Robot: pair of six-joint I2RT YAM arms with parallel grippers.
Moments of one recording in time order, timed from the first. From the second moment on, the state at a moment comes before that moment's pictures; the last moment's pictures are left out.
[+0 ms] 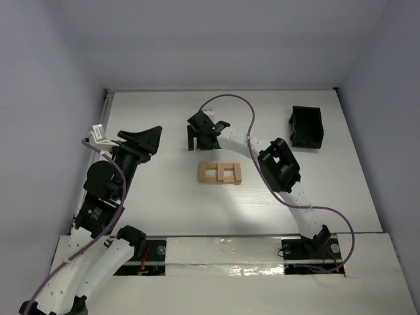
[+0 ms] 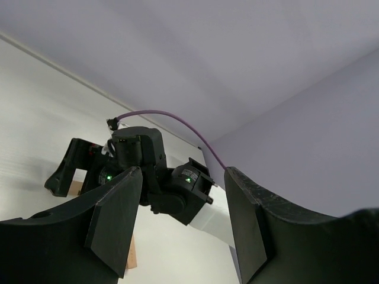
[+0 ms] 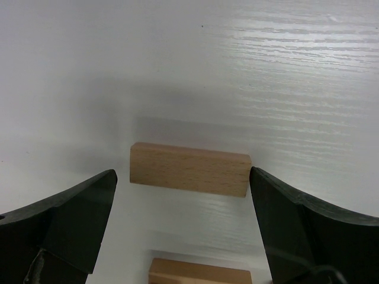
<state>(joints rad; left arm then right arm) -0.45 0.55 0.80 -0.14 -0.22 -0.89 0.78 2.35 1.97 -0.58 0.33 0.60</state>
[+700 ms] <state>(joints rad) -0.45 0.54 0.80 -0.15 -0.22 -0.89 0.78 2.39 2.02 -0.60 0.36 0.58</state>
